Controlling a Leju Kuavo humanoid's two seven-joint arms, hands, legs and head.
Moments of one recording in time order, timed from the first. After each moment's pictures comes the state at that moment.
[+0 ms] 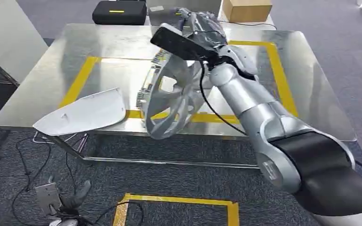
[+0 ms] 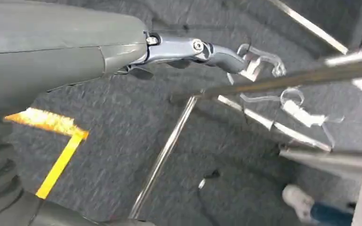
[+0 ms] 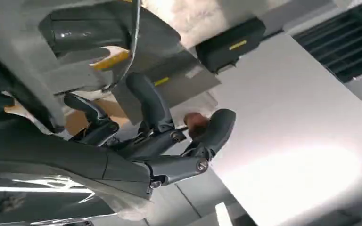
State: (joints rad) left arm -0.19 -0.23 0.24 -0.46 -0.09 0.34 -0.68; right arm -1.18 0.10 0.54 -0.58 0.75 -0.16 -0.26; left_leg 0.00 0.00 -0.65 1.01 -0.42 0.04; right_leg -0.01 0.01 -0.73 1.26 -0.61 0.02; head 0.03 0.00
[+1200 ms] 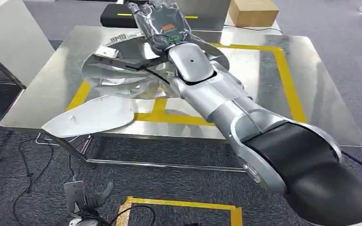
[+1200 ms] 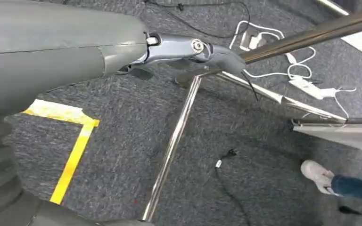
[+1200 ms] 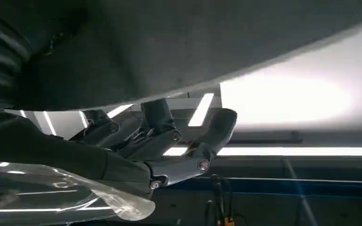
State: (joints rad) left arm -0.20 -0.27 0.09 -0.39 -0.08 0.42 -0.68; right arm -1.31 0.24 0.73 -0.38 1.47 -0.51 0.14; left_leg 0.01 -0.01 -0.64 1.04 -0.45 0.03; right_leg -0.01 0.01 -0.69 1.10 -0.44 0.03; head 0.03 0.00
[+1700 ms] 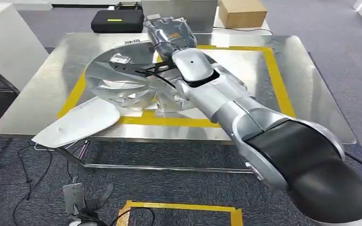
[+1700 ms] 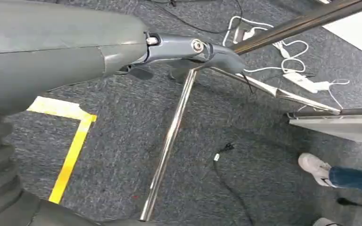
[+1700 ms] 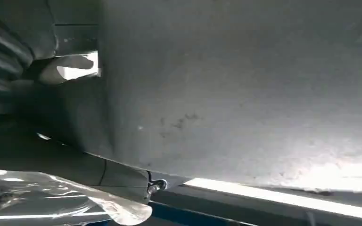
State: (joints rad) left arm -0.19 -0.26 0.08 -0.39 -0.07 0.41 -0.68; right arm -1.30 0.20 0.77 -0.32 1.46 -0.28 0.19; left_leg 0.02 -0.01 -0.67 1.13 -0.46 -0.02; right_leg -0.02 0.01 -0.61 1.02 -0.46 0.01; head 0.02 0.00
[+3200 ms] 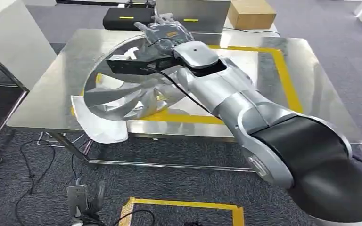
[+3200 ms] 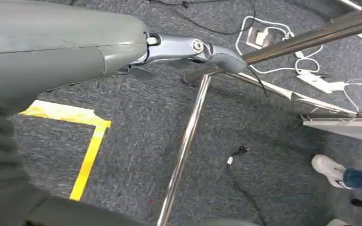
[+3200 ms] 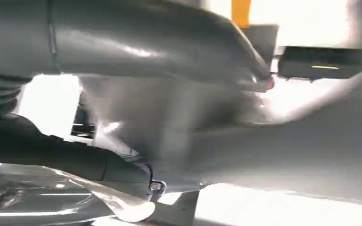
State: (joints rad) left arm -0.18 -0.26 0.08 -0.37 -0.08 0.41 -0.68; right arm -1.36 0.21 0.65 -0.32 1.37 -0.04 0.02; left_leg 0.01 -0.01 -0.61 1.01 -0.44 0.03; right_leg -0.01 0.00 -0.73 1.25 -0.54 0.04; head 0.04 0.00
